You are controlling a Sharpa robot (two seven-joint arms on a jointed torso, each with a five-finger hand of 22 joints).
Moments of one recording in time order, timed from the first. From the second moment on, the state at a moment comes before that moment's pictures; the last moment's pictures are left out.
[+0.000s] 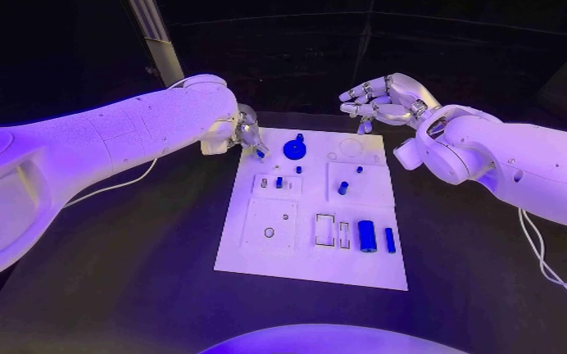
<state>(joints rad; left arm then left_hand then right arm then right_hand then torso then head) 1.38 -0.50 -0.12 1.01 -0.99 0.29 -0.48 1.22 -0.03 0.51 0.15 0.05 0.90 0.05 0.61 0.58 1.28 -0.02 1.12 0.97 1.47 -0.08 1.57 1.31 0.06 1.45 0.03 1.39 1.31 1.27 -0.77 -0.02 1.38 -0.65 -0.28 0.27 1.43 0.07 -0.26 0.19 0.30 0.85 0.19 0.19 0.07 0.92 0.10 0.74 0.48 1.29 0.02 0.73 0.67 0.18 1.15 0.12 0.70 0.37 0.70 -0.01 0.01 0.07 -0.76</state>
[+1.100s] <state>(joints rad) 1.35 -0.71 -0.19 1.42 -1.04 0.03 -0.52 1.18 -0.07 0.56 0.13 0.06 0.90 0.05 0.64 0.59 1.30 -0.03 1.15 0.99 1.47 -0.08 1.57 1.31 0.06 1.46 0.03 1.40 1.31 1.26 -0.77 -0.02 1.37 -0.65 -0.27 0.27 1.43 0.07 -0.26 0.19 0.30 0.85 0.19 0.19 0.07 0.92 0.10 0.74 0.48 1.29 0.02 0.73 0.67 0.18 1.15 0.12 0.70 0.37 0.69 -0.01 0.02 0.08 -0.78</state>
